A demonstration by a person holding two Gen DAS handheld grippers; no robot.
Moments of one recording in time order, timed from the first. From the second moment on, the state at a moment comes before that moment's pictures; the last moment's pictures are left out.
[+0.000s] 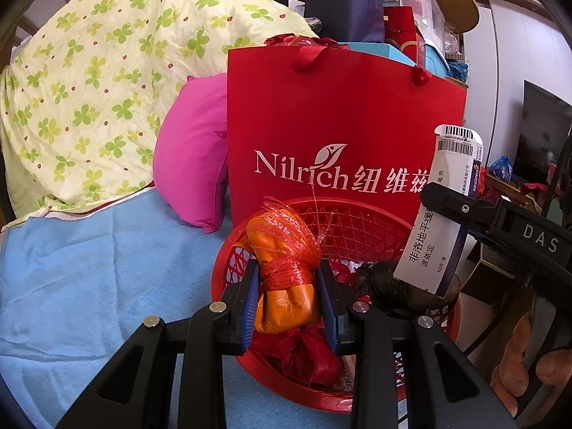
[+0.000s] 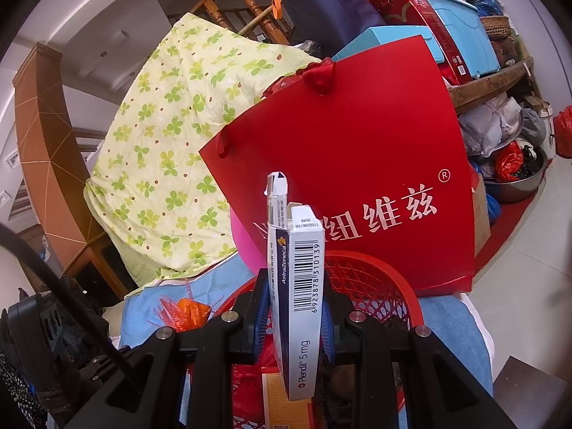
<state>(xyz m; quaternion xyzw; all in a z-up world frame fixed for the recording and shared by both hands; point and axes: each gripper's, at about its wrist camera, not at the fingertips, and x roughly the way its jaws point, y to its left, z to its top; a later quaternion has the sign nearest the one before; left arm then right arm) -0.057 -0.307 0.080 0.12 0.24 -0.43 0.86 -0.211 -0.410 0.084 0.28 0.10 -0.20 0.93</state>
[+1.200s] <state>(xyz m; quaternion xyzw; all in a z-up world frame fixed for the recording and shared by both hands) -0.047 -0.315 0.072 0.11 0.27 -0.44 0.85 -0.196 -0.407 0.082 0.26 0.12 -0.21 0.94</state>
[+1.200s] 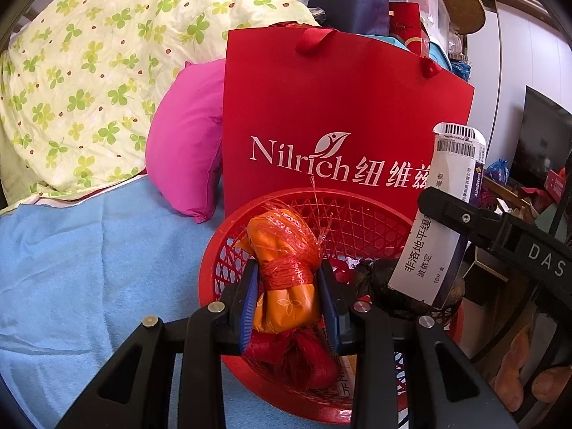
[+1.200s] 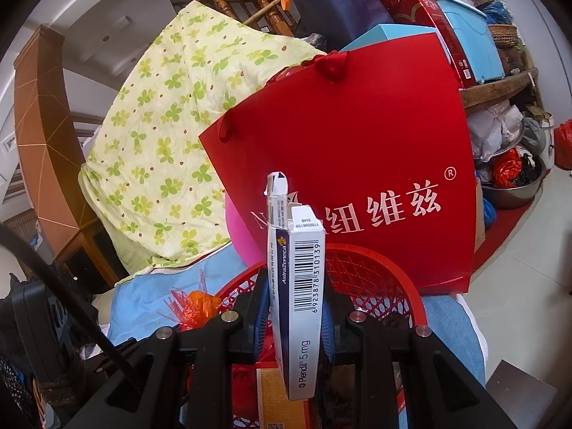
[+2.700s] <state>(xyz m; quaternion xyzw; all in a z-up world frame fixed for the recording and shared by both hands) -0.034 -0.273 0.081 0.14 0.23 -0.37 0.89 -0.189 -0.388 0.091 0.27 0.09 -0.18 0.94</state>
